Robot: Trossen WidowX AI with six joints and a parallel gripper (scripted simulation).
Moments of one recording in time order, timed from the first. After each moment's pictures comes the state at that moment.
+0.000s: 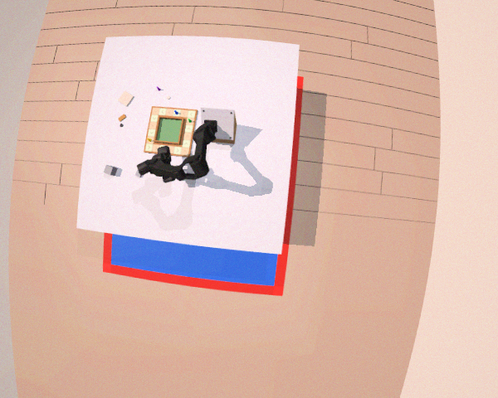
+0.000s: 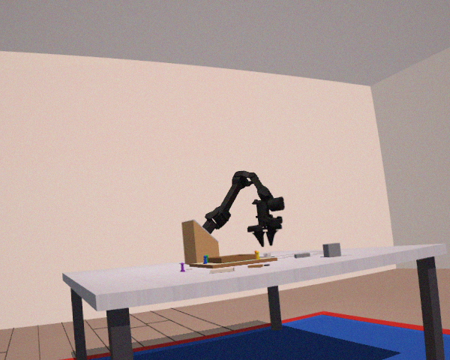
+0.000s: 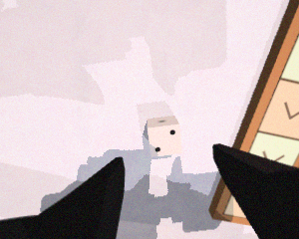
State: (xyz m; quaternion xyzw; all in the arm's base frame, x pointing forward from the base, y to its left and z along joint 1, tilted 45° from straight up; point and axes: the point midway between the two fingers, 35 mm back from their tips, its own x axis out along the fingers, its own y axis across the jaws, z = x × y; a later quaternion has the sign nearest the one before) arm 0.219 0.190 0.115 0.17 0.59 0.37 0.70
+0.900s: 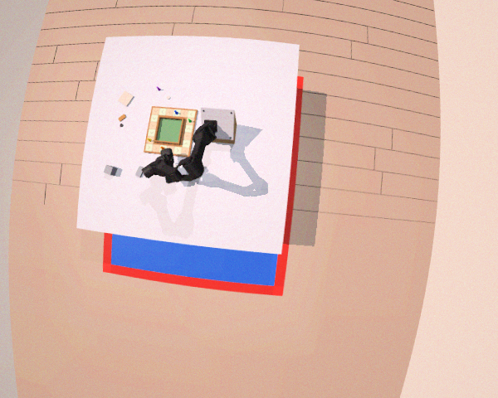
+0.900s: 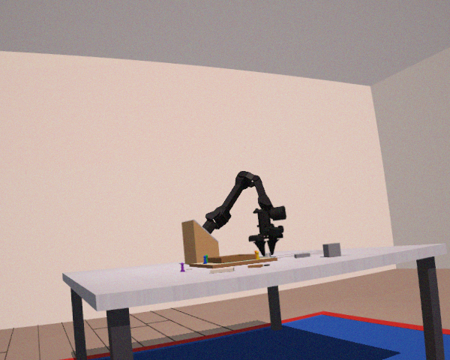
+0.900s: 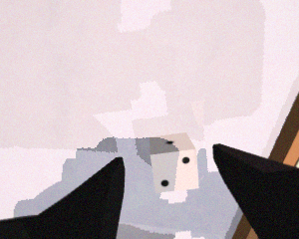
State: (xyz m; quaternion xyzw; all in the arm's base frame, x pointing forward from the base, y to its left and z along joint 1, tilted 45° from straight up) arm 0.220 0.222 0.087 0.17 0.59 0.37 0.70
